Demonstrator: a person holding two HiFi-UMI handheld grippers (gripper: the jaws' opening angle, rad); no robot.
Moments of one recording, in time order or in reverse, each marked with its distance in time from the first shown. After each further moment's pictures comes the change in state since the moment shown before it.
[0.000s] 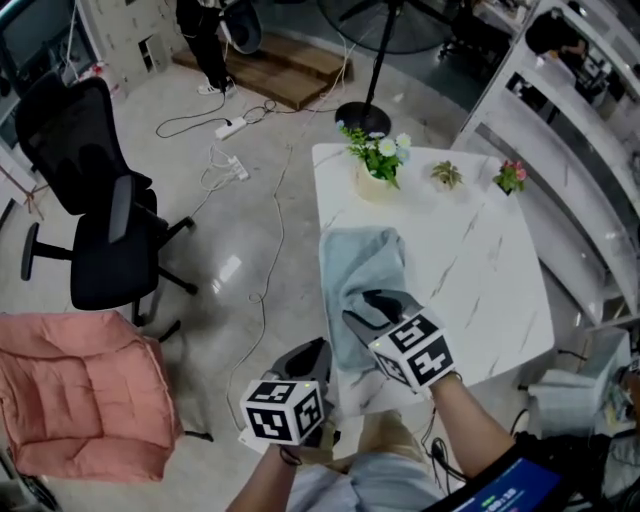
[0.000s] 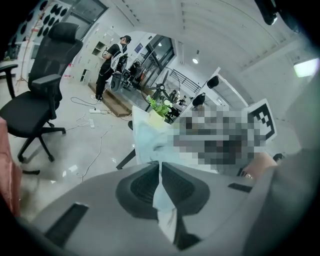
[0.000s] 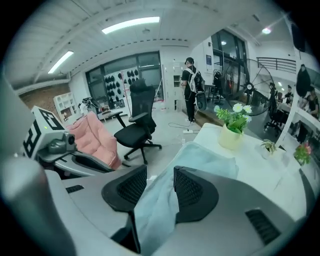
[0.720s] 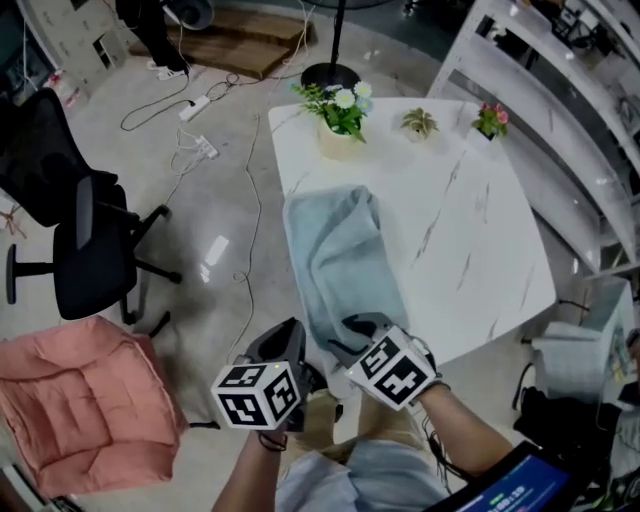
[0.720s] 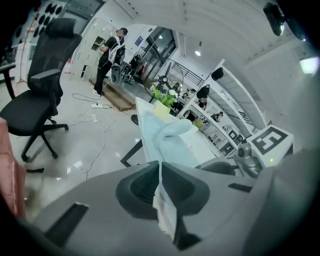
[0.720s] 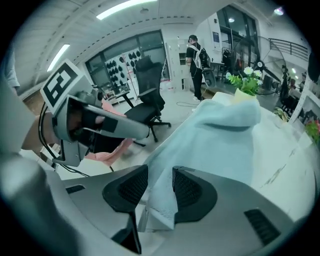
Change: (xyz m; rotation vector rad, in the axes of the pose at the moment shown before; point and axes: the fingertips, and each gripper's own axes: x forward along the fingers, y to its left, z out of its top) left arm 0.019 0.022 -0.021 0.008 0.074 0.037; right arm 0.003 0.049 -0.111 0.015 0.224 0.088
